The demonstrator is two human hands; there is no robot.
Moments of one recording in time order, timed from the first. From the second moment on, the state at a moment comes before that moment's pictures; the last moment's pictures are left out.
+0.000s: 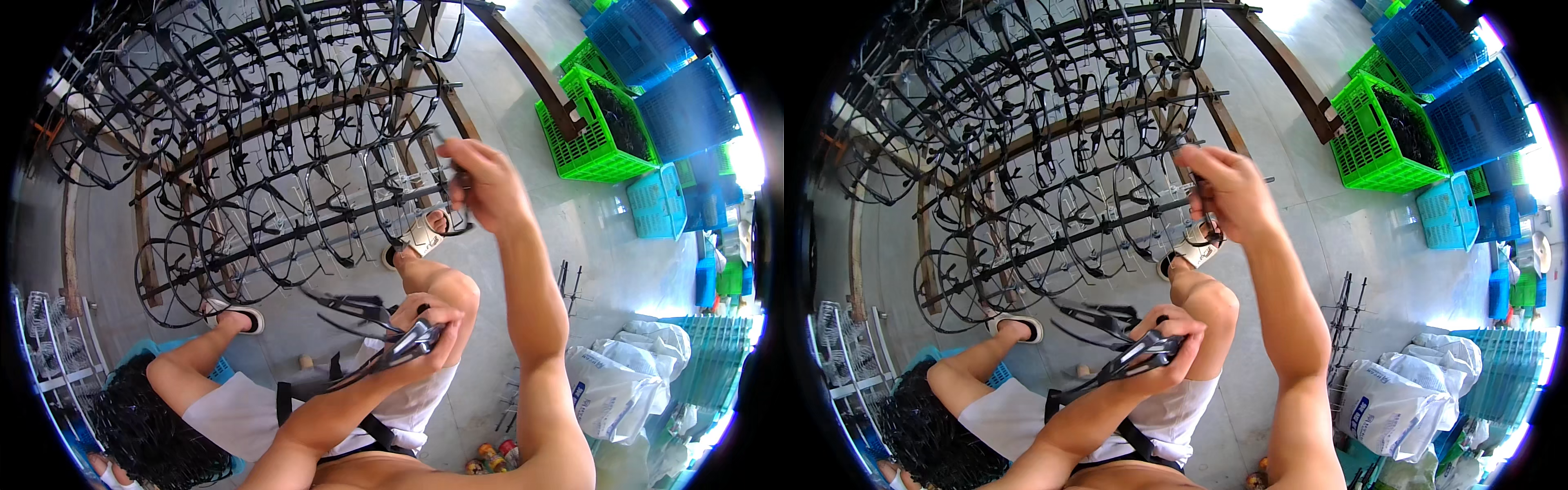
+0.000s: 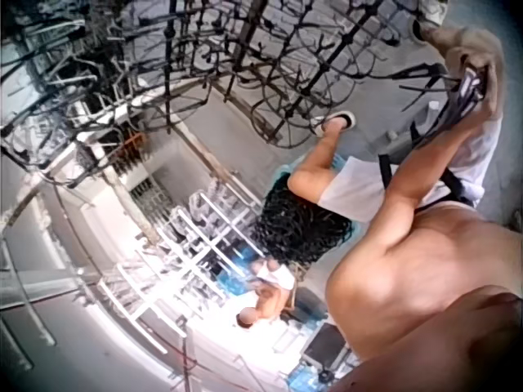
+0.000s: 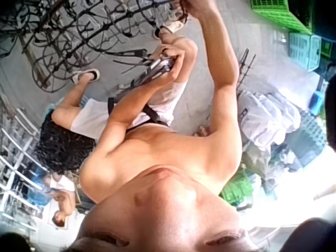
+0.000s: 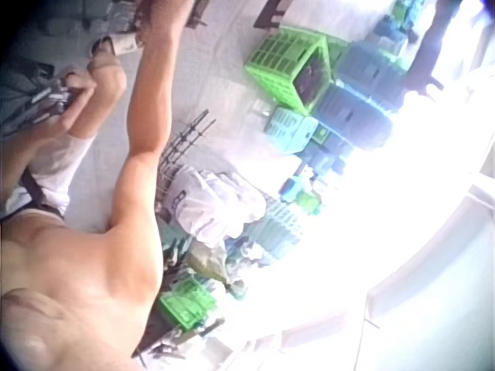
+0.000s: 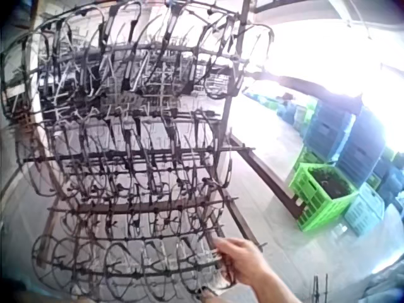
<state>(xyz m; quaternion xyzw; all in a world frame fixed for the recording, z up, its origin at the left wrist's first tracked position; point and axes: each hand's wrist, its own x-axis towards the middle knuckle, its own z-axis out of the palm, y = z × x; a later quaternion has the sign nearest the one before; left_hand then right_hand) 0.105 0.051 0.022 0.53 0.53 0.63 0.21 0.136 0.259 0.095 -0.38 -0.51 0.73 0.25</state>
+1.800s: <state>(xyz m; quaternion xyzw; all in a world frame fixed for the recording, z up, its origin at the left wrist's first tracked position) 0.131 0.142 -0.037 0.34 0.68 0.63 0.15 0.127 0.257 0.028 -0.38 -0.52 0.72 0.26</state>
